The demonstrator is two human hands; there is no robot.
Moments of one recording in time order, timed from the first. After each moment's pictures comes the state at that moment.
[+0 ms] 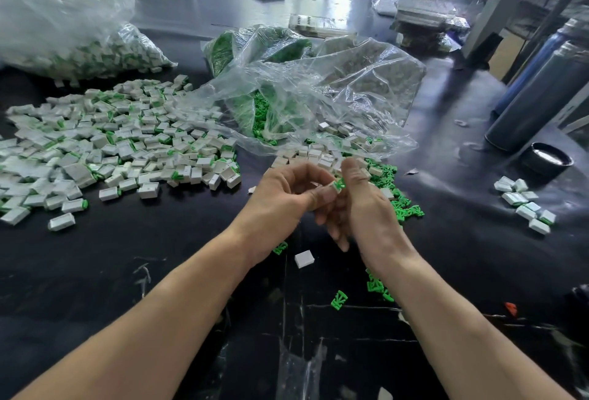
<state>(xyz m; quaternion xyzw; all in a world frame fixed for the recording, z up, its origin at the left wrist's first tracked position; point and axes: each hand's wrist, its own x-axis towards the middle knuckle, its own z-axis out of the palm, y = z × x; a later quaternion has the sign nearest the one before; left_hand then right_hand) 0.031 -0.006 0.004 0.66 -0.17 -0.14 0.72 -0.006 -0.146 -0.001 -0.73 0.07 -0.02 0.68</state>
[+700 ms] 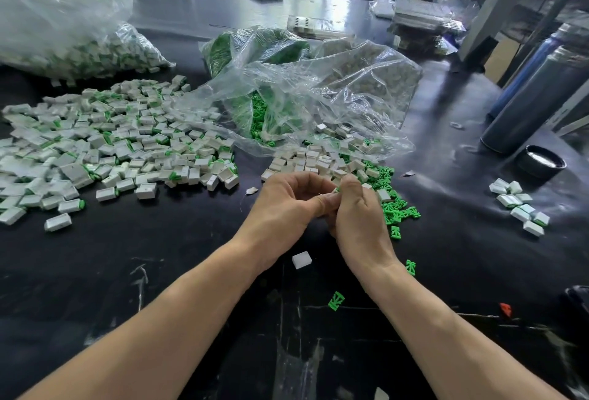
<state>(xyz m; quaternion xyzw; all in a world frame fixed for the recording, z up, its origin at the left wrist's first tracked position) 0.024 -0.016 0.000 0.65 -0.14 -0.14 0.73 0.006 -0.135 -0.021 -0.75 0.15 -0.12 0.63</state>
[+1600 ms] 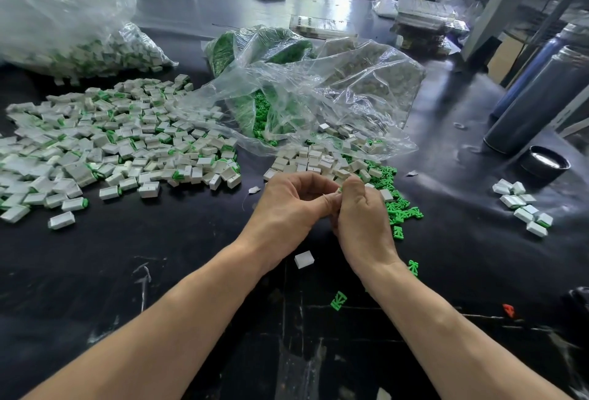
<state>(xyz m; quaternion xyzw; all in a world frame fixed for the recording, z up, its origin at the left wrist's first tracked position) 0.023 -0.015 -0.001 0.67 -0.13 -0.13 0.72 0.006 -0.137 -0.021 -0.76 0.12 -0.14 0.62</state>
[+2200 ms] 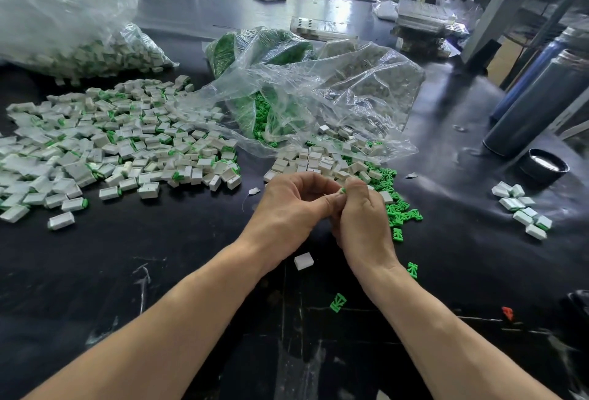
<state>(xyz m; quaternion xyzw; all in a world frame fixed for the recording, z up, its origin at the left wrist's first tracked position) 0.024 -0.015 -0.001 0.68 -0.13 -0.13 0.71 0.004 -0.135 -0.021 -0.73 0.16 -0.13 0.65</state>
